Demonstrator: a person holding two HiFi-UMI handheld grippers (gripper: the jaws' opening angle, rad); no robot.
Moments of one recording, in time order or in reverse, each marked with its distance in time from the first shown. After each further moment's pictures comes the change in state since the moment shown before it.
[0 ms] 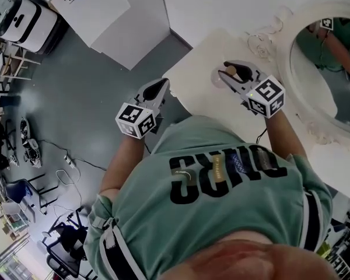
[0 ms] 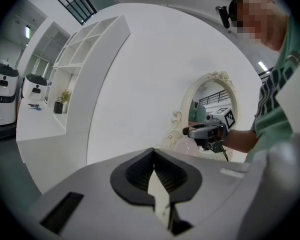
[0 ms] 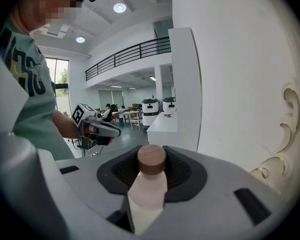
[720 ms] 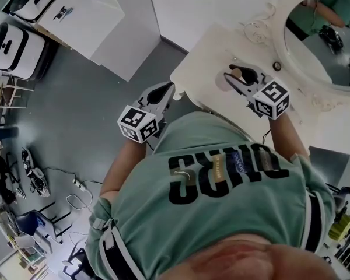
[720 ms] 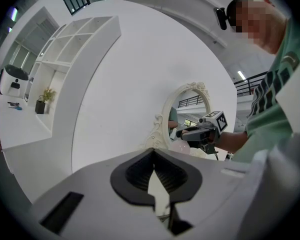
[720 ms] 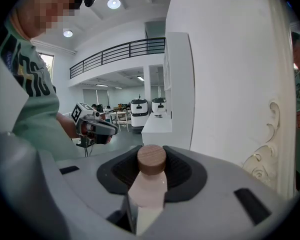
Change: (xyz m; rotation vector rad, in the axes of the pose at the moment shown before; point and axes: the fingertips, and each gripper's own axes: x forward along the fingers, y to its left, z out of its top) left arm -0.081 0.002 0.008 0.045 0.009 -0.243; right arm 0.002 0.090 0.014 0.048 -0.003 -0.176
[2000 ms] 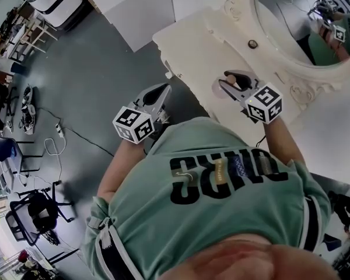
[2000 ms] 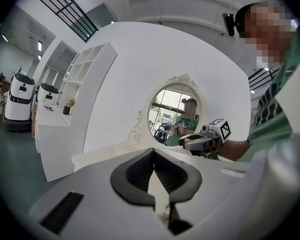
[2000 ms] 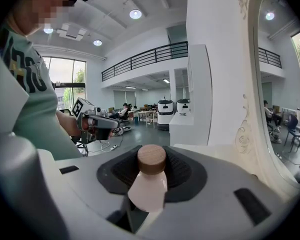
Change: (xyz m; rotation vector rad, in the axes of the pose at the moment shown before) left arm 0.007 -0.347 -0.123 -0.028 -0.116 0.318; right arm -0.285 0.068 -0.160 -0.111 -0.017 0.289
